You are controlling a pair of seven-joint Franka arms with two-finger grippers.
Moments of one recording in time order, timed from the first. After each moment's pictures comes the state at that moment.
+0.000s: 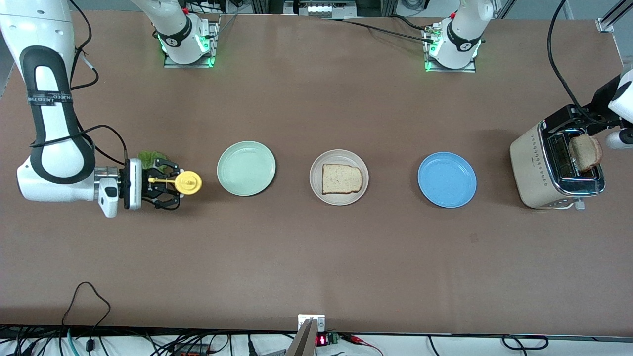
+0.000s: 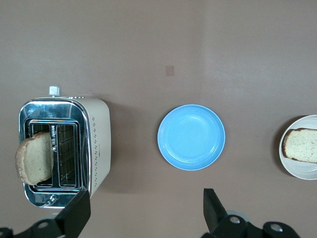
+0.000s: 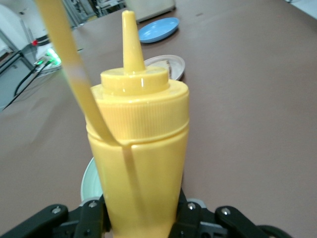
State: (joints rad) left arm 0.12 0.03 -0.11 -1.59 0.01 1.60 -0.07; right arm 0.00 0.56 -0.09 -1.73 0.95 1.72 -1.97
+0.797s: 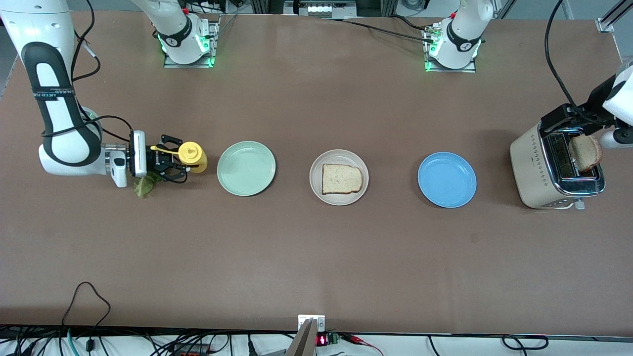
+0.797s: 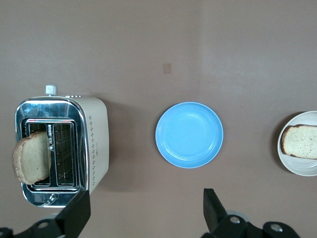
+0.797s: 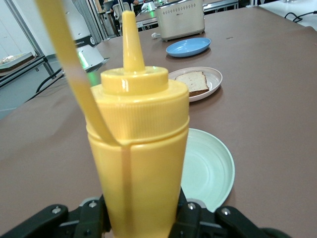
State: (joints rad) left arm 0.12 0.03 -0.12 -1.59 0.01 1.59 -0.07; right arm -0.03 0.45 -0.09 -2.04 1.05 1.74 -2.29
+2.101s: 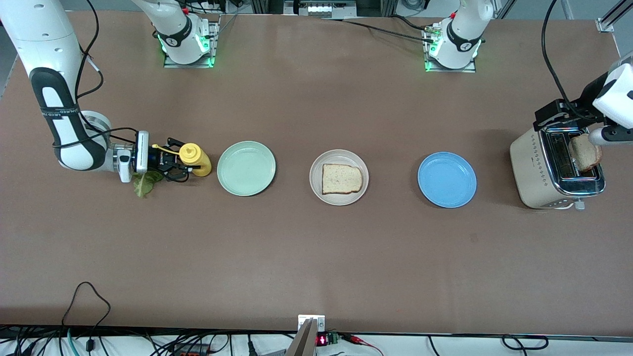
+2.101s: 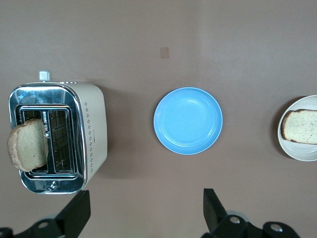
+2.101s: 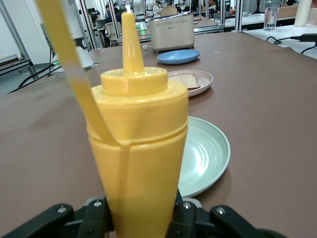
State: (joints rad) left arm 0.12 0.03 -0.13 -1.58 0.01 1.54 -0.07; right arm -0.09 0.56 -0.09 -2.07 1.16 1.75 -2.52
